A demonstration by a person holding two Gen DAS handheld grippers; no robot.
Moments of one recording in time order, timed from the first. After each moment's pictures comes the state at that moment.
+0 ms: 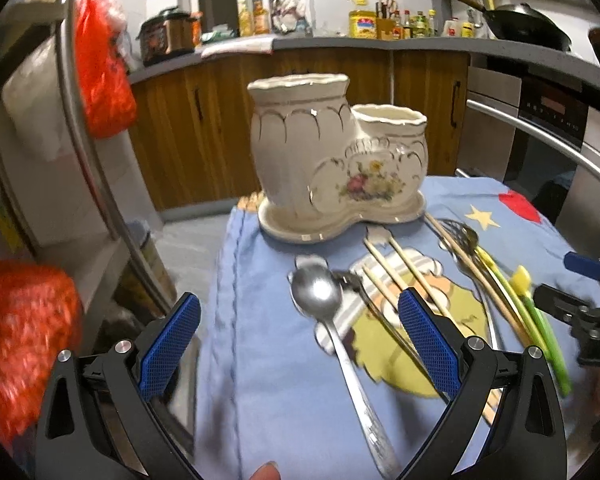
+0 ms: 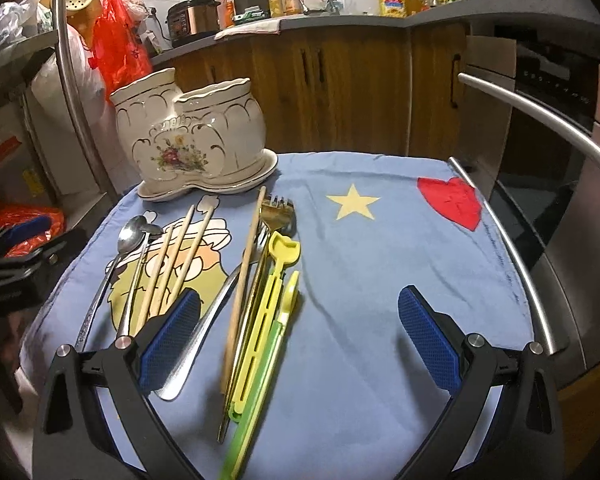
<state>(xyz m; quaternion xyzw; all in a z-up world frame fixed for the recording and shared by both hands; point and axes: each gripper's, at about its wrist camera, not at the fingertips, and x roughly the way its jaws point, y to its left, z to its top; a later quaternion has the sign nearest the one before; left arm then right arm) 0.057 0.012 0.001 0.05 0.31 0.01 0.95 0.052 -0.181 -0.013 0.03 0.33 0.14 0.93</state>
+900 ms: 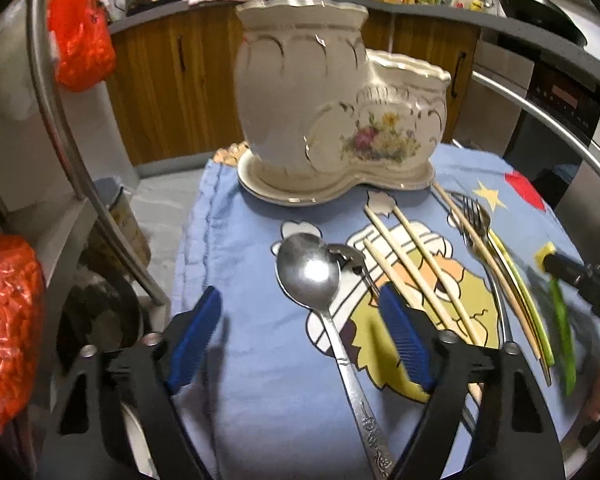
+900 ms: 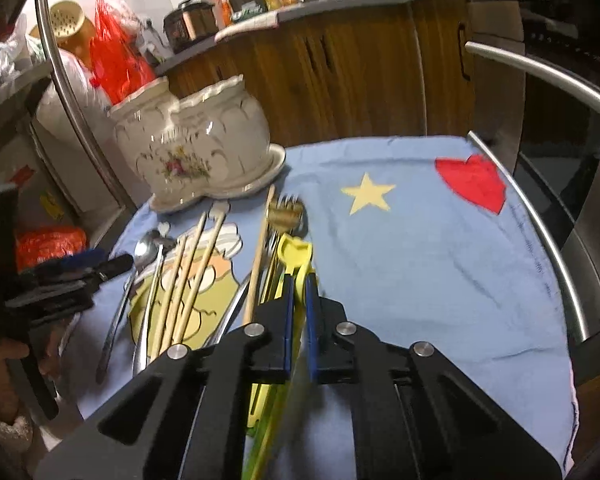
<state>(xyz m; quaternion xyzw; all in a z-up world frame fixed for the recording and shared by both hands) 0.090 0.024 -0.026 0.00 0.40 -0.02 0.92 0.065 -0.195 -0.018 0.08 0.36 0.17 0.91</state>
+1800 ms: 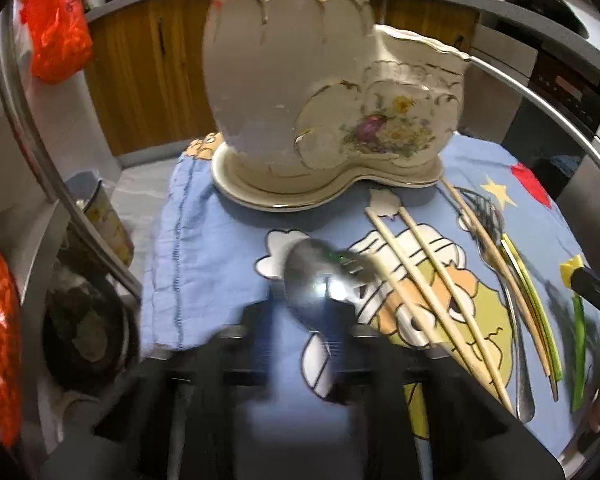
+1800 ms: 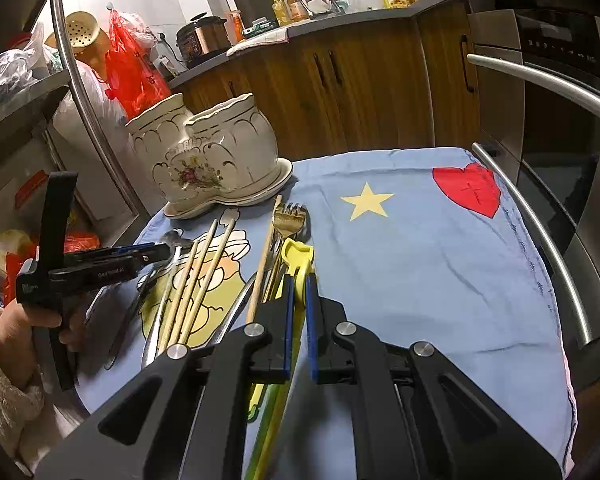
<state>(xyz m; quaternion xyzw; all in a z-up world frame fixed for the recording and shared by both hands) 0.125 0.025 -0.037 -0.01 0.43 -0.05 0.90 0.050 -0.205 -0.016 0.09 0.33 0.19 0.92</state>
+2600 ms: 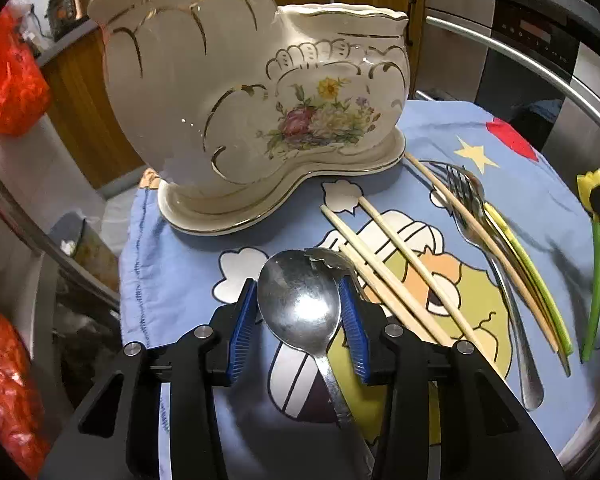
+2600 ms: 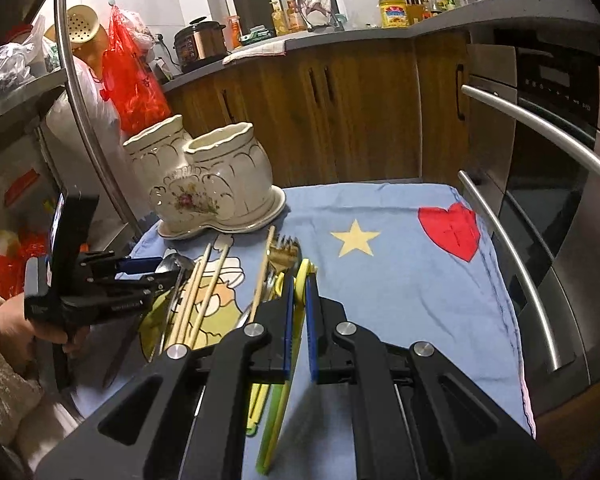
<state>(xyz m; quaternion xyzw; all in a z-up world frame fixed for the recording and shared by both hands) 0.133 -0.007 -0.039 0.09 0.44 -0.09 0.89 0.056 -0.201 0.017 0.06 0.32 0.17 0.93</state>
